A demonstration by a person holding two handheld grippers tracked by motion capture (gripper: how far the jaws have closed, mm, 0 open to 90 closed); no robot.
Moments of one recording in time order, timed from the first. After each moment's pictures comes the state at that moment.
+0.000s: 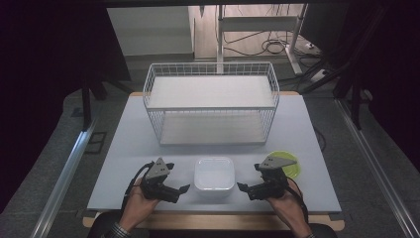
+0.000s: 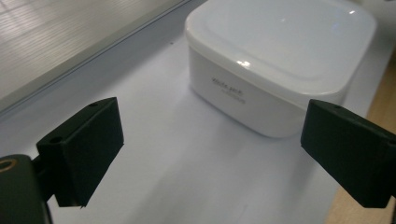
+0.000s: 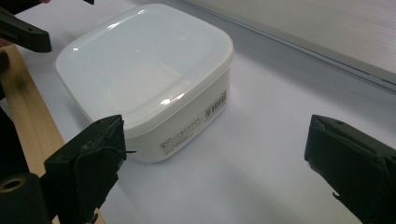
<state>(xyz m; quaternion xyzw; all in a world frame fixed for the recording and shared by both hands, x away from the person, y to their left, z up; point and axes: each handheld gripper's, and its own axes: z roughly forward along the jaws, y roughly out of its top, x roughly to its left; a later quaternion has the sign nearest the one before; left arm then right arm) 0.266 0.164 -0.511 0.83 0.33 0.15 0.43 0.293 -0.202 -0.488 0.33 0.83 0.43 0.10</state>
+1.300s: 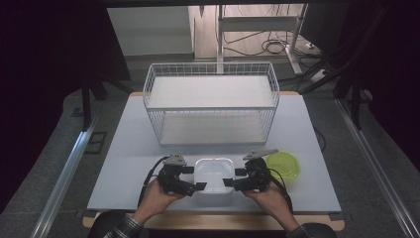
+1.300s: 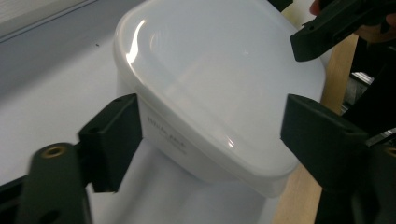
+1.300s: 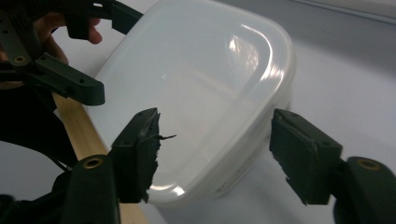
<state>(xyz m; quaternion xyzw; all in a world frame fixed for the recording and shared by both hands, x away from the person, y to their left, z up) 0.288 0.125 -0.503 0.83 0.33 0.01 0.44 0.310 -0.162 -0.487 0.37 0.83 0.41 -0.01</state>
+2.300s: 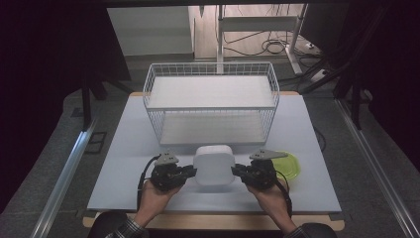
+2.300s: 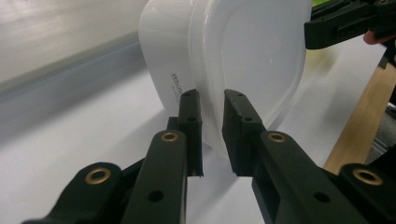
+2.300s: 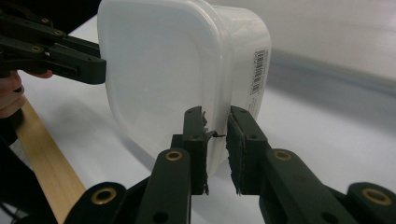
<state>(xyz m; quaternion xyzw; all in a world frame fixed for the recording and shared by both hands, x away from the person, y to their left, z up) 0.278 0.135 -0.485 0.79 0.40 0.08 0.46 0.296 -0.168 -0.468 0.39 0.80 0.44 0.09</state>
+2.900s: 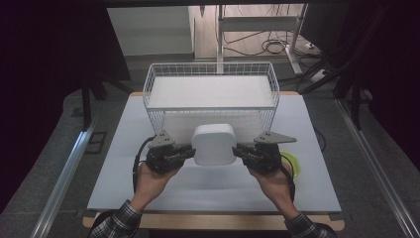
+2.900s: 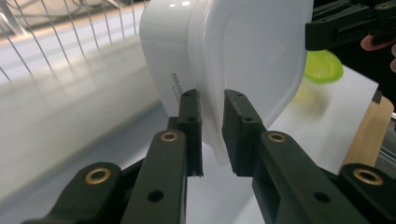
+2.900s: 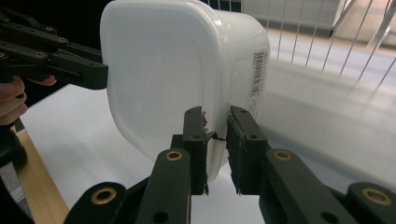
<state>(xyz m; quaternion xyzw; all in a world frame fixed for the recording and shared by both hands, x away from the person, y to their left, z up) 0.295 0.139 -0.422 0.78 0.37 0.13 0.49 0.309 -0.165 -0.411 0.36 0.78 0.49 0.14</state>
